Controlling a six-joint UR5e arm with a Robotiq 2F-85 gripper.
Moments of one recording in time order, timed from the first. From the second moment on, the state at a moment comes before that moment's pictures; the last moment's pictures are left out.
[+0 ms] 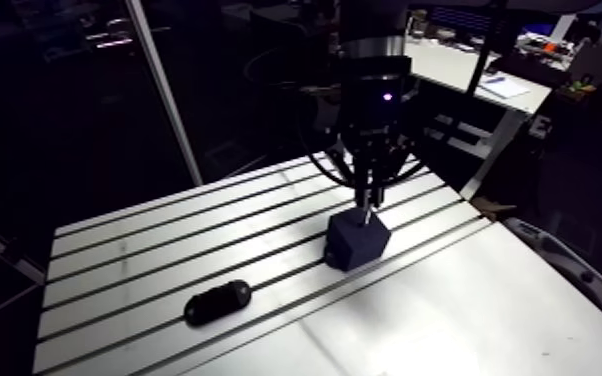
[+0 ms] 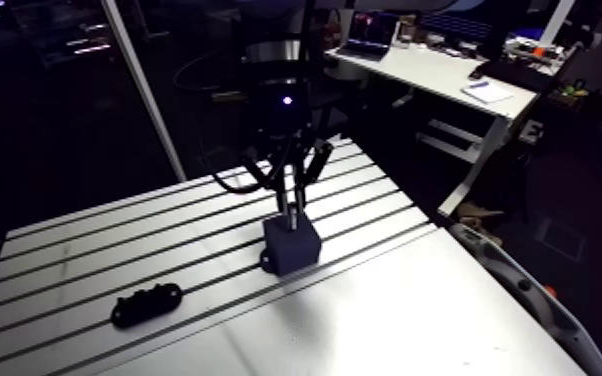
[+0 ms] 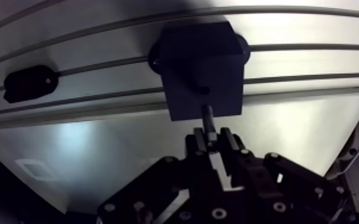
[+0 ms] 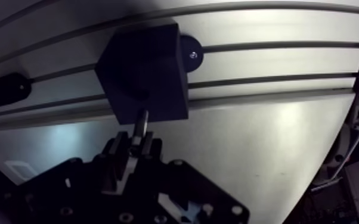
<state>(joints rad) -0.45 -1.25 1.70 -1.61 -1.66 -1.86</state>
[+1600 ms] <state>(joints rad) -0.45 -1.23 1.70 -1.63 -1.66 -1.86</state>
